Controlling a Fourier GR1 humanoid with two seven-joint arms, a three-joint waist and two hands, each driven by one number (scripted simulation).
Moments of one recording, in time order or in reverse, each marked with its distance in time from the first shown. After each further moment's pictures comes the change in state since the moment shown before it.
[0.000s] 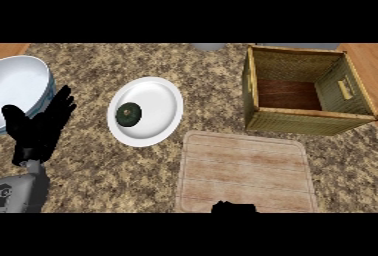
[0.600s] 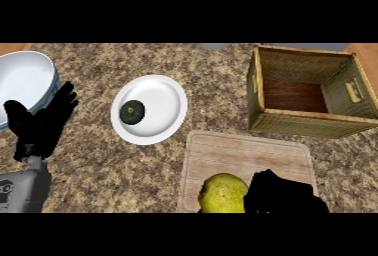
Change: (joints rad) left arm -0.024 0.001 -0.009 -0.003 -0.001 -0.005 0.012; right arm -0.215 0.082 -0.137 -0.274 0.104 0.183 0.308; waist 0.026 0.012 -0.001
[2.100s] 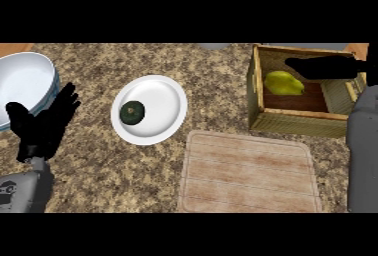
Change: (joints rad) left arm 0.005 -0.020 0.004 -0.001 -0.004 0.006 -0.008; right arm -0.742 -0.125 -0.918 0.607 -0.475 0.169 -0.095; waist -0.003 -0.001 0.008
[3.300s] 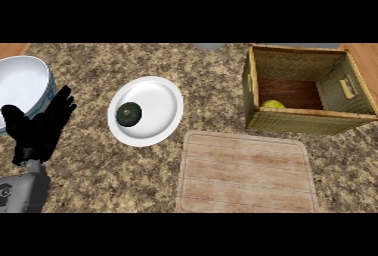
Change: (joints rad) left arm 0.014 0.010 0.021 0.018 0.005 -0.010 -0.011; right arm 0.122 -0.310 -0.590 0.062 -0.652 0.147 -0.052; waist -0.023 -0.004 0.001
